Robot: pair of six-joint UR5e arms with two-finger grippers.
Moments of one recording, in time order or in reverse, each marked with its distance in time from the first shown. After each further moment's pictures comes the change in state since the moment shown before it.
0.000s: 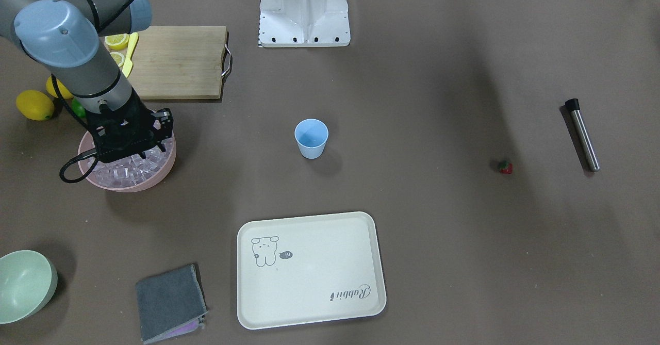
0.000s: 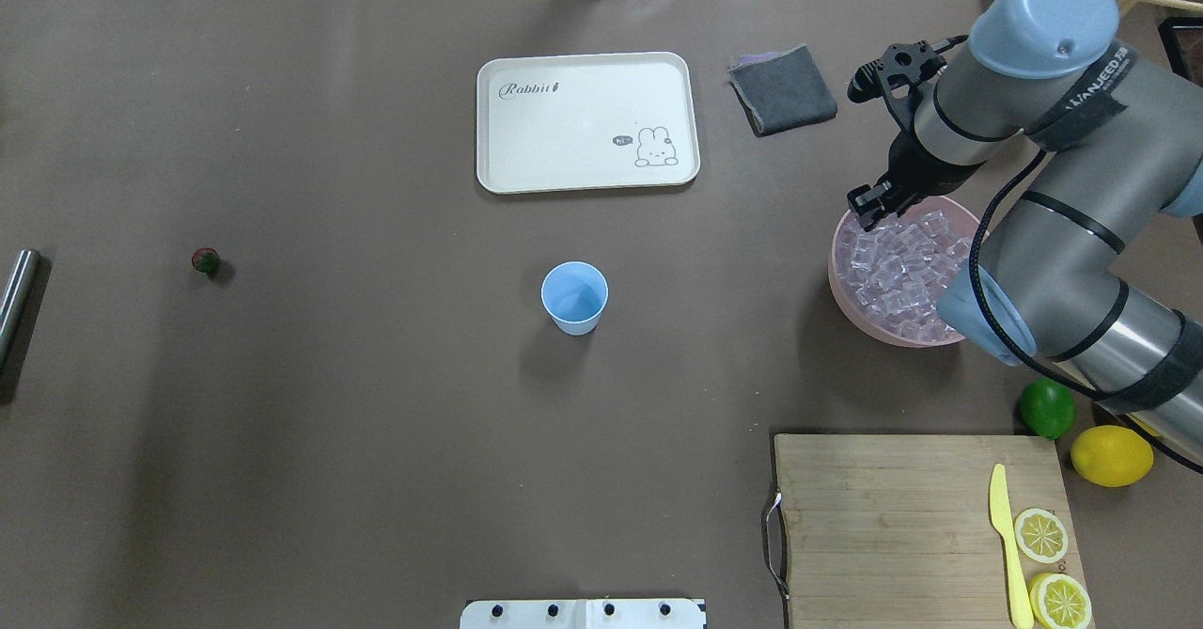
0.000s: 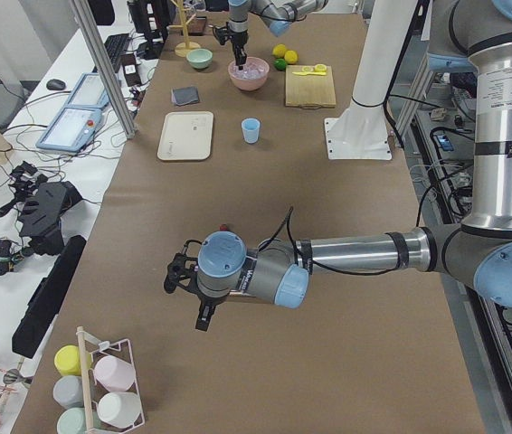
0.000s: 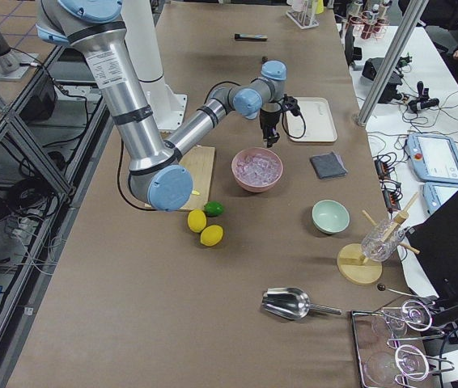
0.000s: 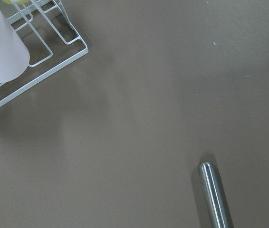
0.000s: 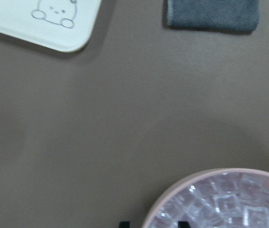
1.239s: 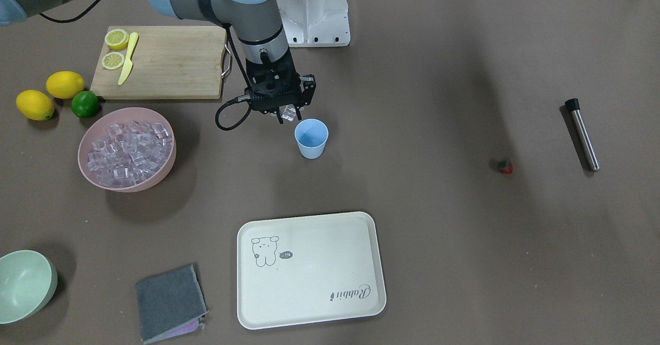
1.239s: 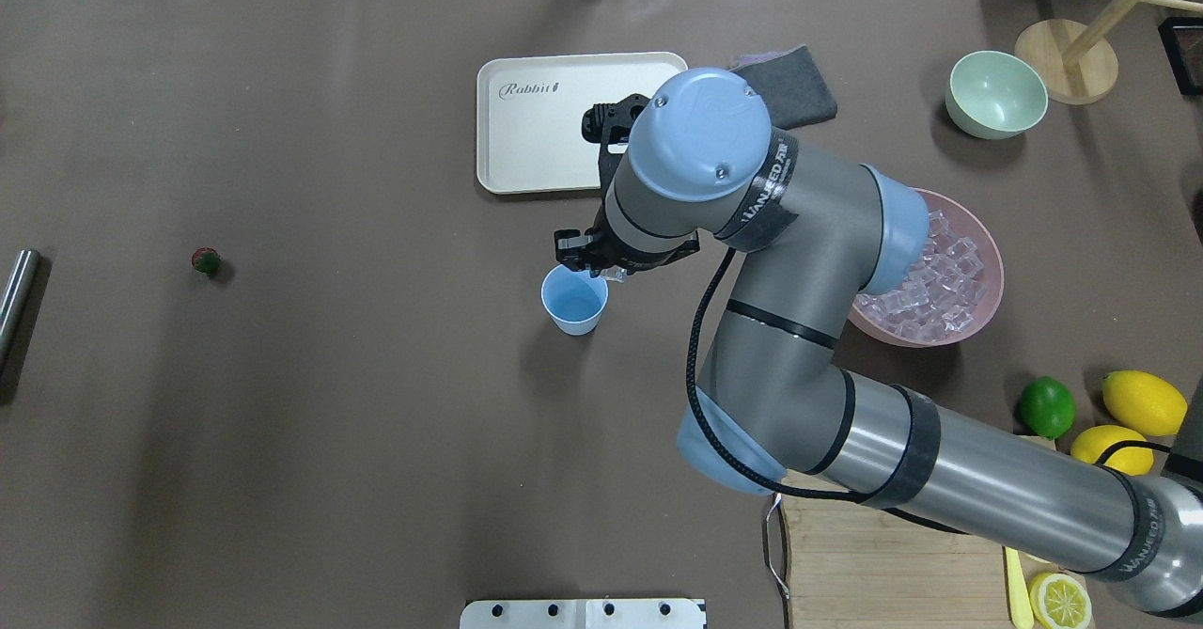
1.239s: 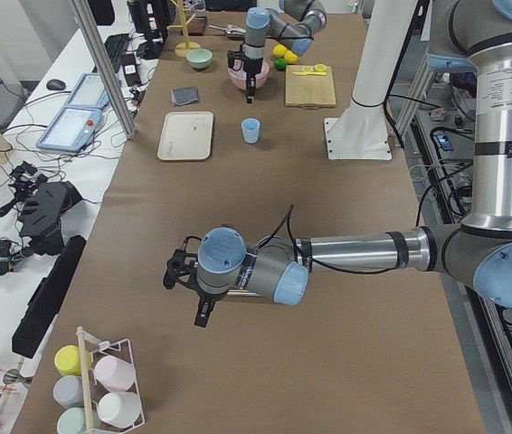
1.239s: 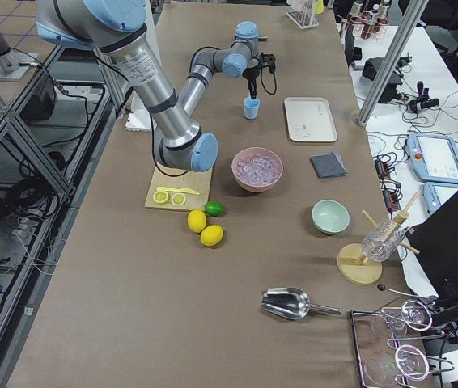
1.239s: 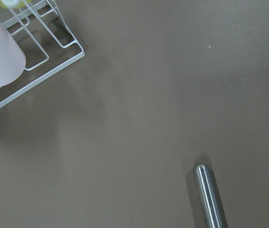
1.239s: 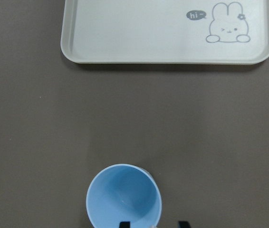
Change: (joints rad) left arm 0.000 -0.001 -0.013 0.001 -0.007 -0.002; right arm -0.300 0.325 -0.117 0.059 -0.244 0.541
